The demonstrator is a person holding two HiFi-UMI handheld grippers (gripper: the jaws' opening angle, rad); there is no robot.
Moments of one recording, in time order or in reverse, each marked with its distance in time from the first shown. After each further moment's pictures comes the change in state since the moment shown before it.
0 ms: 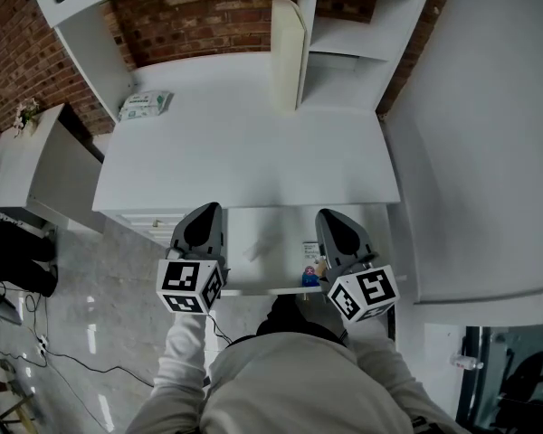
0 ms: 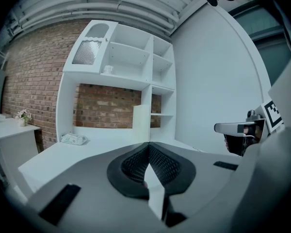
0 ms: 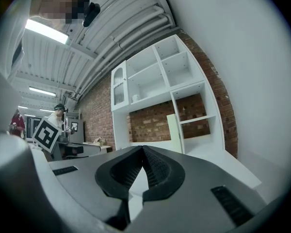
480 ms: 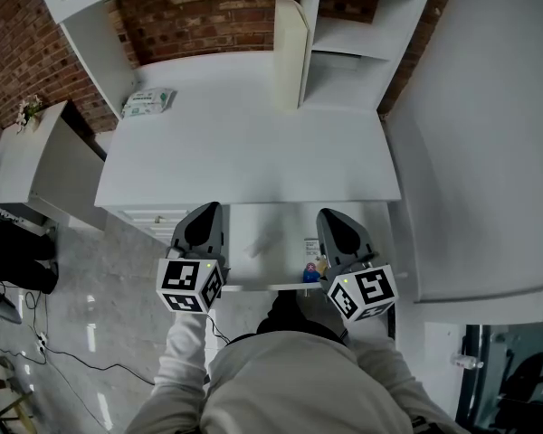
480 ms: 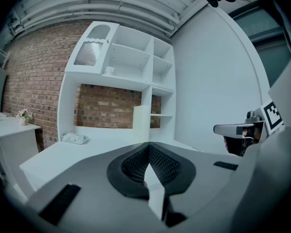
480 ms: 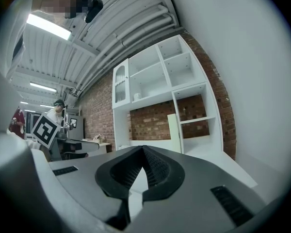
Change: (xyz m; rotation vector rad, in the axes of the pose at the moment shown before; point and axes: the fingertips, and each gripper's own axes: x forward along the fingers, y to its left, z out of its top) left arm -0.013 -0.001 -0.001 0.001 -0.005 -0.009; right arm -0.007 0.008 -0.003 -0.035 0.019 -0.010
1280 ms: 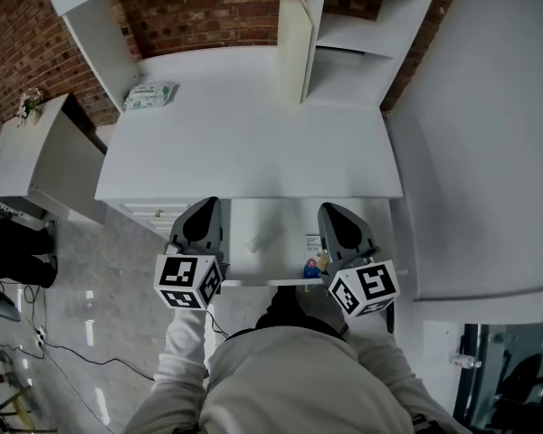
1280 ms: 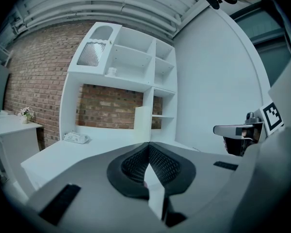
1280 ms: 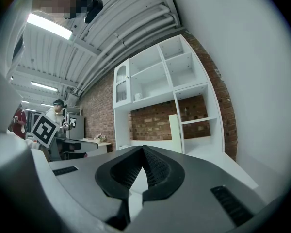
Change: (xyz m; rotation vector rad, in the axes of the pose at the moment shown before) left arm -0.005 0.007 0.000 -0.031 -0.019 0.023; right arm 0.003 0.002 0.003 -0.012 -0.002 0.010
